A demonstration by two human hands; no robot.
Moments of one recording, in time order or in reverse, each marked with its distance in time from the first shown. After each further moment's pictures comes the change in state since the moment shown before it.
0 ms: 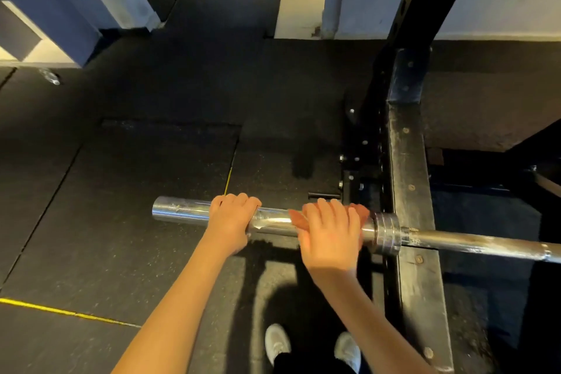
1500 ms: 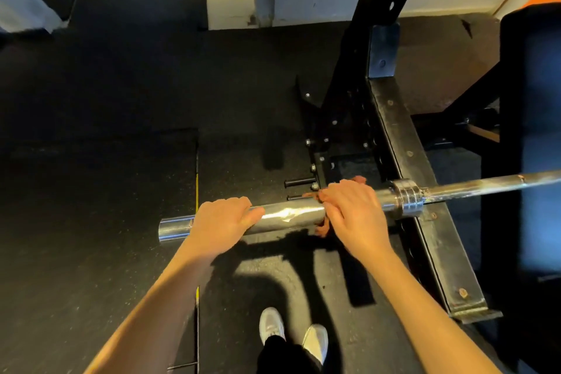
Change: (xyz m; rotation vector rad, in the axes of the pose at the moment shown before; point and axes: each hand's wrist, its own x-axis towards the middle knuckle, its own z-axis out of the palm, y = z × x) left_hand 0.019 -0.078 -0.007 -0.128 -0.004 0.338; right_hand 0.007 -0.008 -0.006 0.144 0.132 0.013
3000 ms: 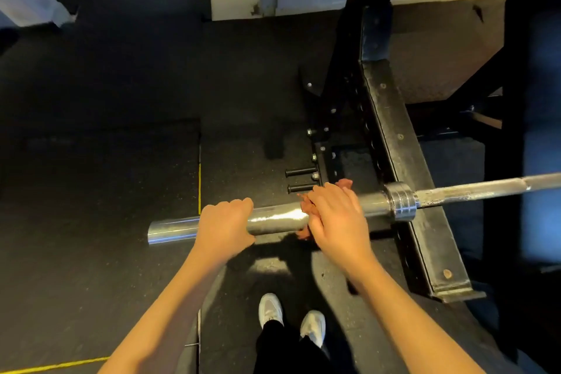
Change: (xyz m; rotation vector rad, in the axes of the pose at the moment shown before) left_hand -0.022 0.043 0.029 0.135 -0.006 -0.111; right_hand -0.041 -0.017 0.003 0.098 -0.015 -0.024
